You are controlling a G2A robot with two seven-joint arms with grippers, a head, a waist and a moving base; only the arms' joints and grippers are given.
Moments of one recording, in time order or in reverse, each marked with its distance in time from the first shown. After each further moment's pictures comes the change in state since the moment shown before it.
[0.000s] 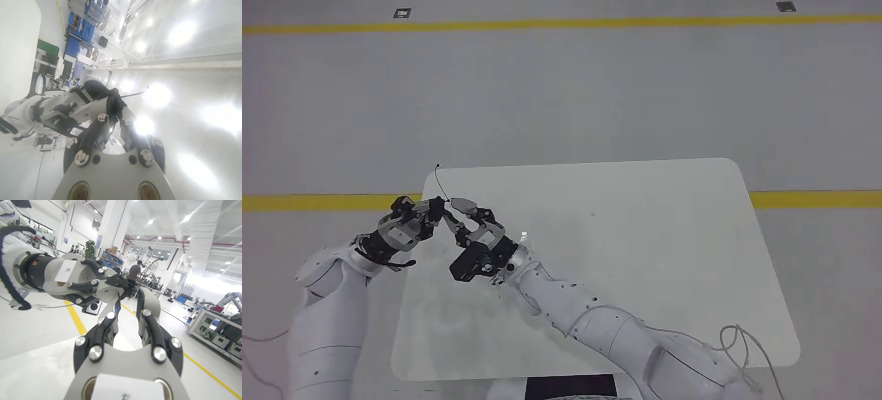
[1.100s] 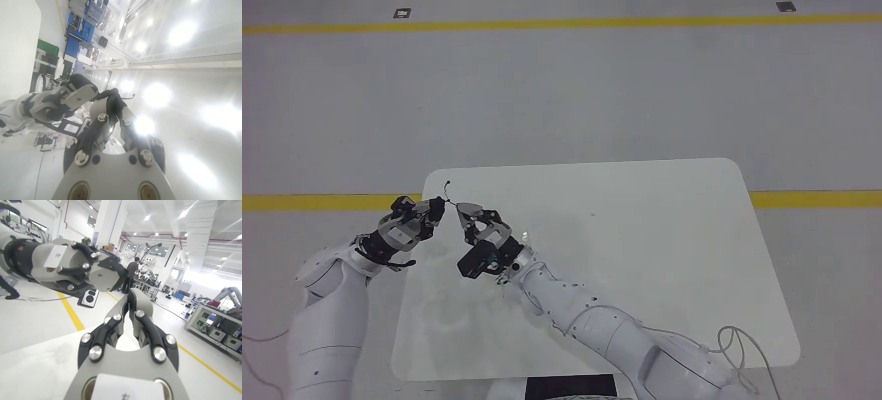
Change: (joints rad) left arm 0.000 0.000 0.000 0.000 0.000 0.000 0.000; right arm -0.009 -0.025 0.048 0.098 0.000 0.000 -0.037
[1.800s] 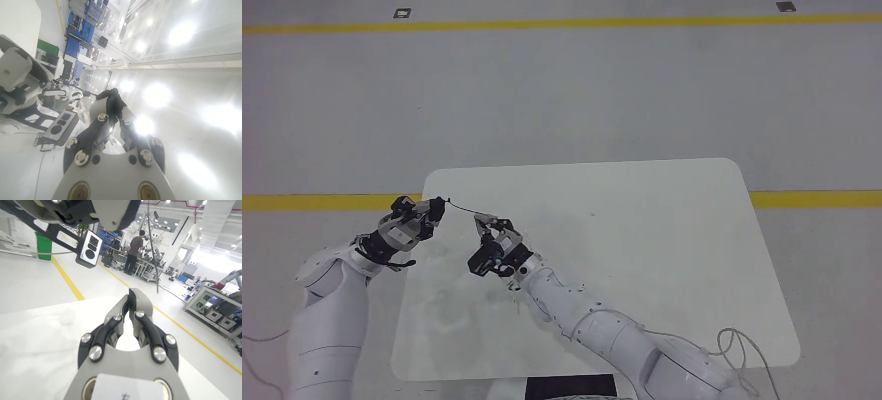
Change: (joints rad) left arm 0.000 0.000 0.000 0.000 0.000 0.000 0.000; right arm -0.032 0.010 0.029 0.062 0.001 0.000 0.093
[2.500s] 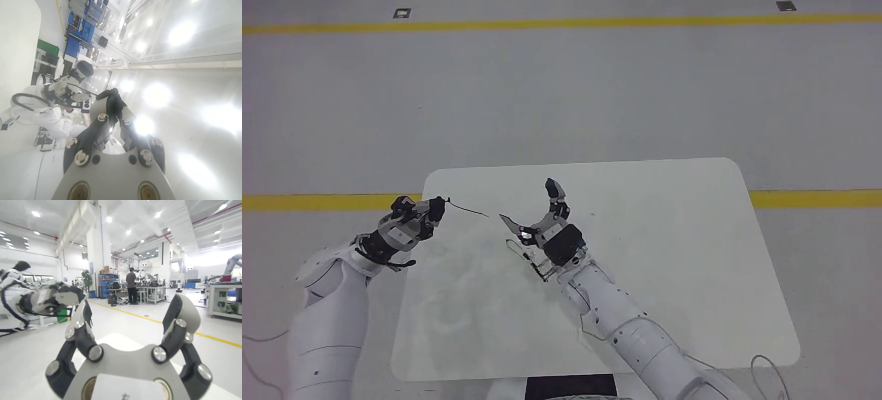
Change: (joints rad) left arm 0.000 0.000 0.000 0.000 0.000 0.000 0.000; right arm -0.206 0.165 0.326 -0.412 0.041 -0.388 -0.227
